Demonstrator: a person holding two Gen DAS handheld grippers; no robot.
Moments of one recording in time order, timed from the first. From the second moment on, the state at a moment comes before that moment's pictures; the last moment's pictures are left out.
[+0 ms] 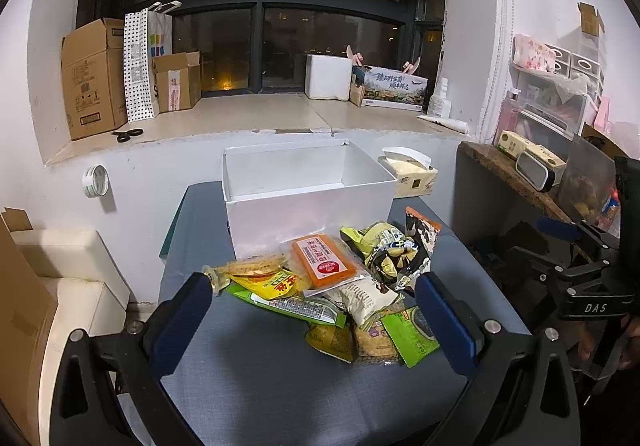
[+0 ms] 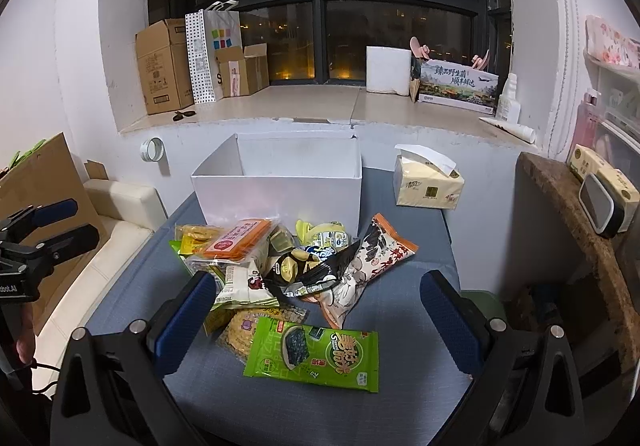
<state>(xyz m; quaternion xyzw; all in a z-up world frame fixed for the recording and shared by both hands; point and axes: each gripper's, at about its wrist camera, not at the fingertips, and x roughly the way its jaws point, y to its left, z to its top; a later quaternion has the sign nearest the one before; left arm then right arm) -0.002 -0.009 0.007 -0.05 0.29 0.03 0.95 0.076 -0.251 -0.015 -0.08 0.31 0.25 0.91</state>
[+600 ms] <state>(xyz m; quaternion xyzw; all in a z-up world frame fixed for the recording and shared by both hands) -0.004 -0.009 0.007 -0.05 0.29 0.03 0.95 0.075 -0.248 -0.018 -0.08 0.31 0.25 0.91</state>
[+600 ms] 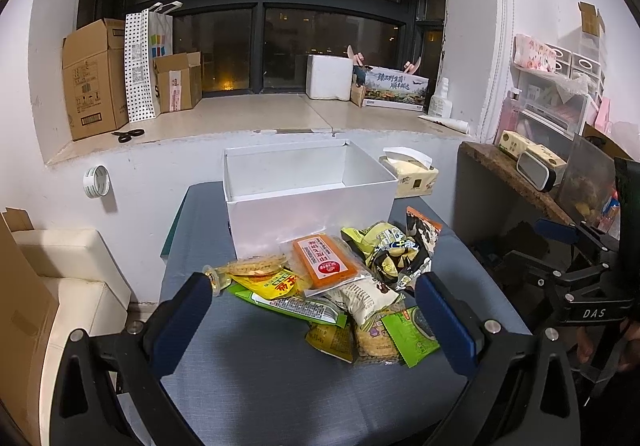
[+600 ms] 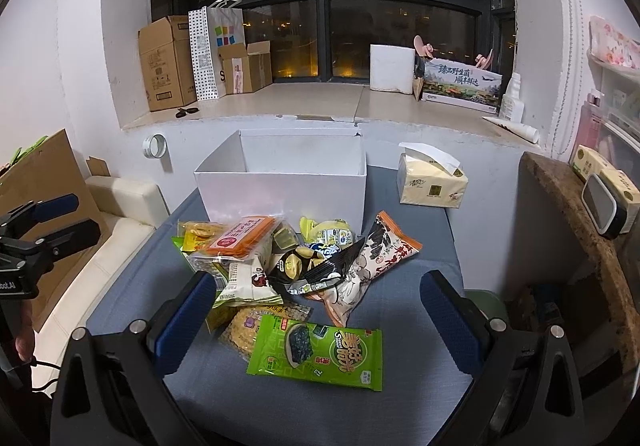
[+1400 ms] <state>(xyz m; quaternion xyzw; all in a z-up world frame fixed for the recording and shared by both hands) -0.003 -0.010 0.006 -0.05 0.30 0.03 0.95 0.075 -0.247 -0.019 -0.08 0.31 0.26 0.91</state>
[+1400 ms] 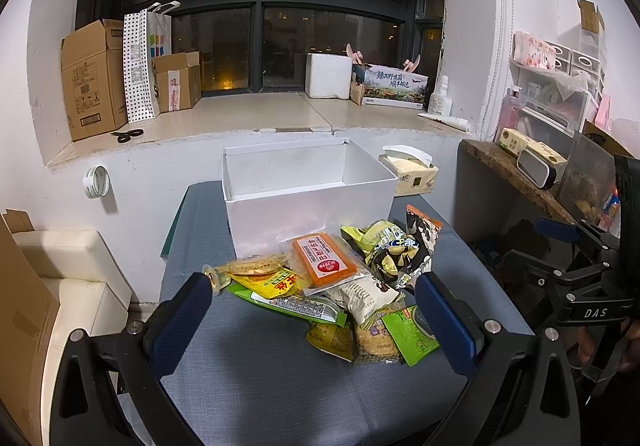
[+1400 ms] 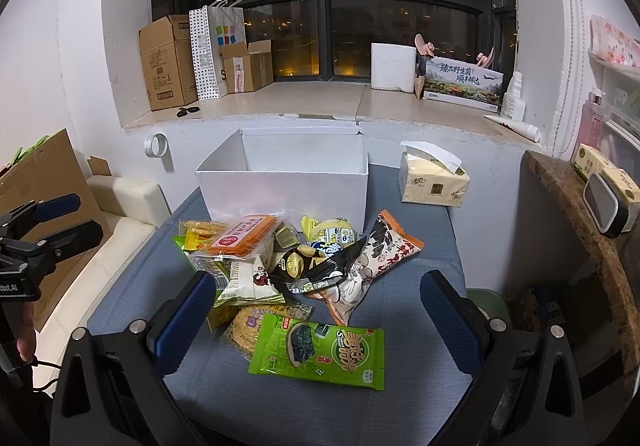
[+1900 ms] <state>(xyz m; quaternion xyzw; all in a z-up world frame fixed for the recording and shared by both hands) -0.002 -0.011 0.005 -0.05 0.30 0.03 0.95 0.075 -0.244 -0.020 -0.08 0.32 0.26 0.91</state>
